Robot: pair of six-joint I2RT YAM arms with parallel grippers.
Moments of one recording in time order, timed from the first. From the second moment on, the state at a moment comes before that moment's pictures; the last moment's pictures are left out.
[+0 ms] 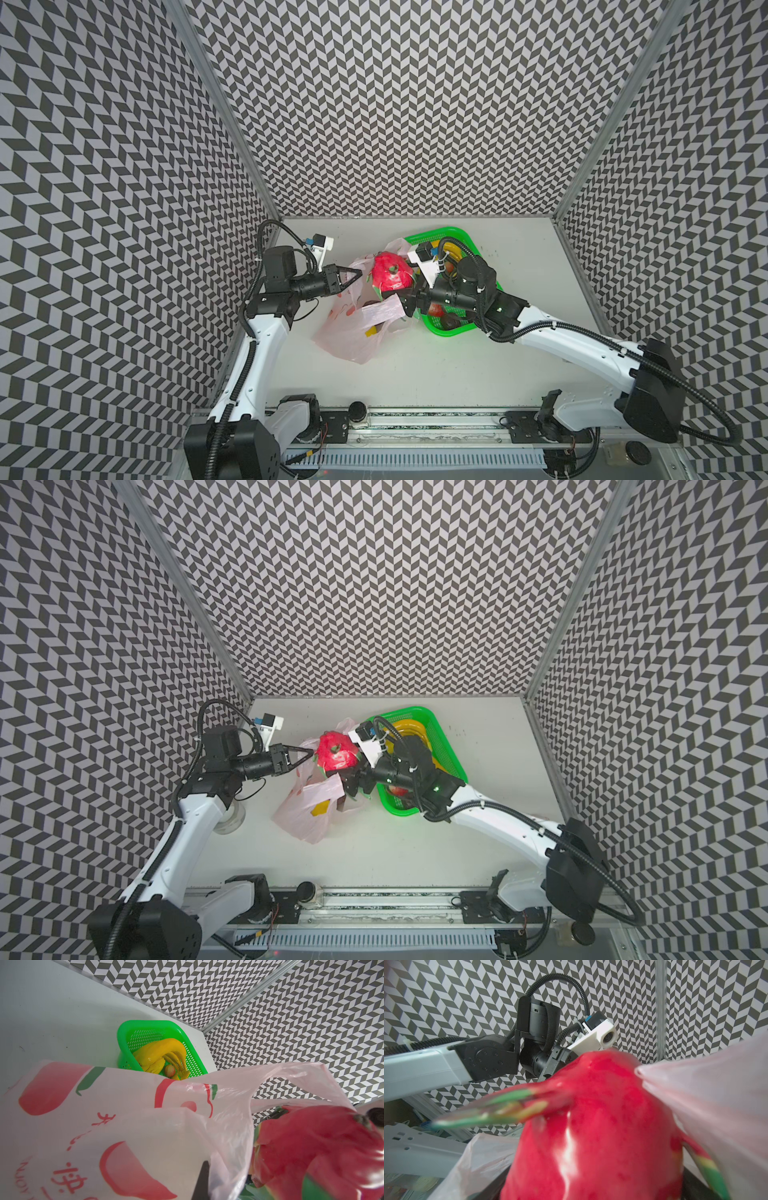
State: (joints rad) left arm 0.05 1.09 0.92 -0.39 1.06 -0.44; right arm 0.88 1.38 1.04 0.25 -0.38 0.24
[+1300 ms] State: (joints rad) left arm 0.05 1.08 0.94 -0.39 1.02 -0.48; right arm 0.89 1.65 0.96 0.39 -0.32 0.22
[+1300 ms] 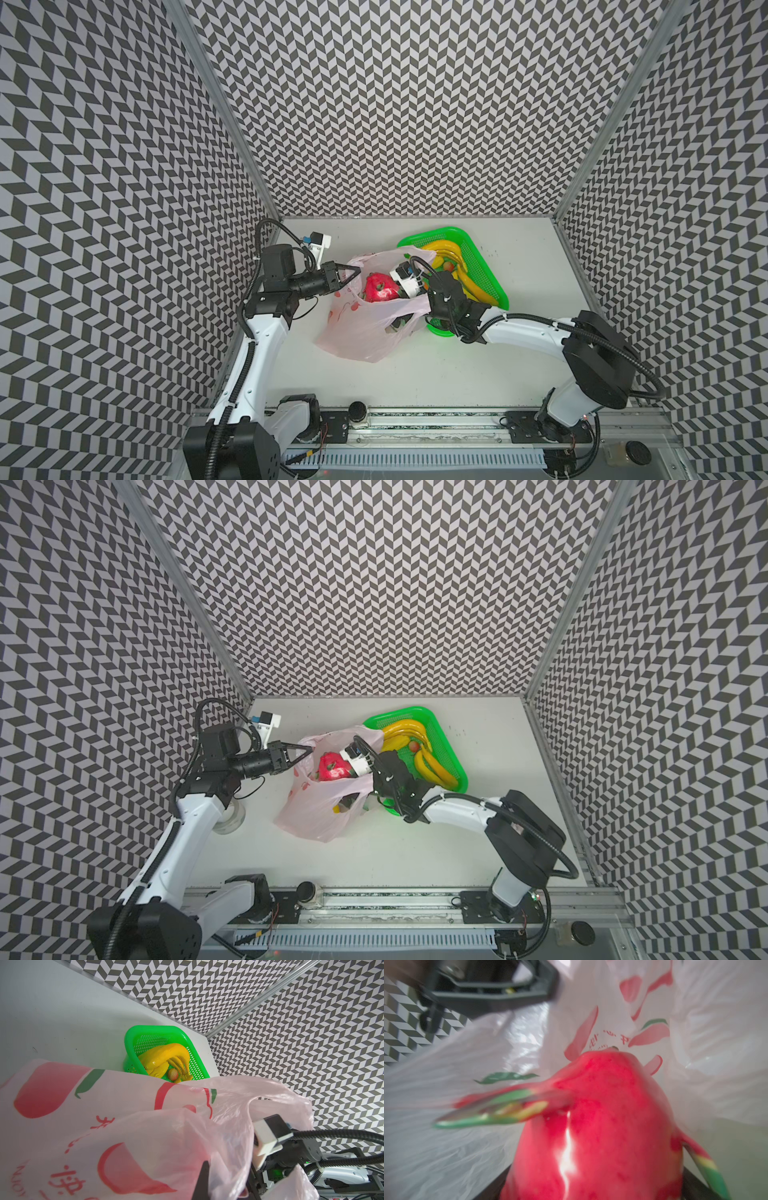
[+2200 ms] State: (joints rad) left arm 0.04 1.07 0.94 -0.39 1.02 -0.50; right arm 0.89 1.70 1.06 0.32 -0.31 0.22
